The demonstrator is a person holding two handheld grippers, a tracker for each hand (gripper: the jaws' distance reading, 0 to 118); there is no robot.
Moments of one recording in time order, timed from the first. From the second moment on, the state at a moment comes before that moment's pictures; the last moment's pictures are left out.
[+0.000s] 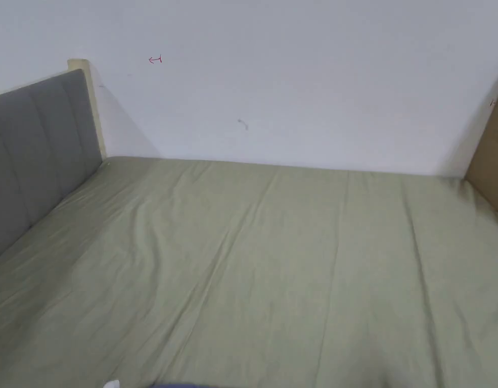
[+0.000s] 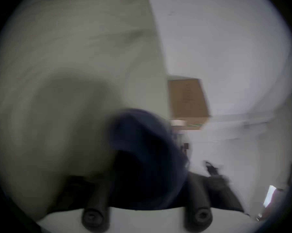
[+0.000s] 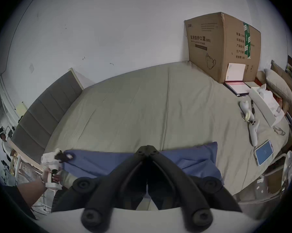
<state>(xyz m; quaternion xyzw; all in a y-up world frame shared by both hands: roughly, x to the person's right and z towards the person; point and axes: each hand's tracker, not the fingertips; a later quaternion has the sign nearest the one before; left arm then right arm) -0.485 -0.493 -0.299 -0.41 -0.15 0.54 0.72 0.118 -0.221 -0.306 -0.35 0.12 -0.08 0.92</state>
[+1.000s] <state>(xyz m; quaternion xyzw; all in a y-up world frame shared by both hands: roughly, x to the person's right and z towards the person) -0.293 -0.305 -0.293 -0.43 -0.08 0.09 0.90 0.139 -0.243 -0.297 -0.36 0.15 -0.13 0.91</state>
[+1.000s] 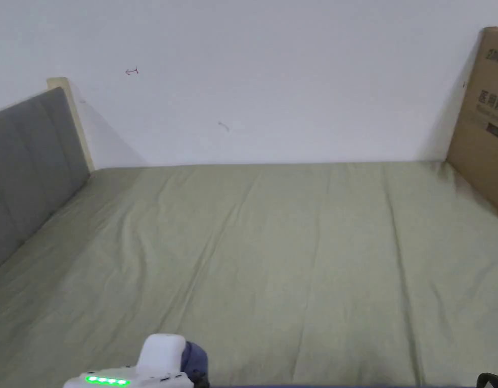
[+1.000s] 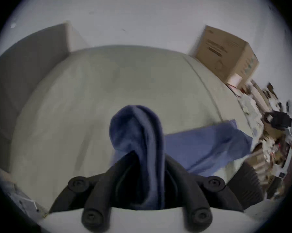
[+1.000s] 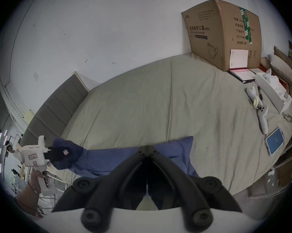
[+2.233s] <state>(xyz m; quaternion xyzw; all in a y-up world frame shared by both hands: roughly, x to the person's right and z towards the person) -0.154 -0.409 -0.355 -0.53 -0.20 0.07 0.82 0.178 -0.259 -0.293 -0.37 0.13 -0.13 0.91</state>
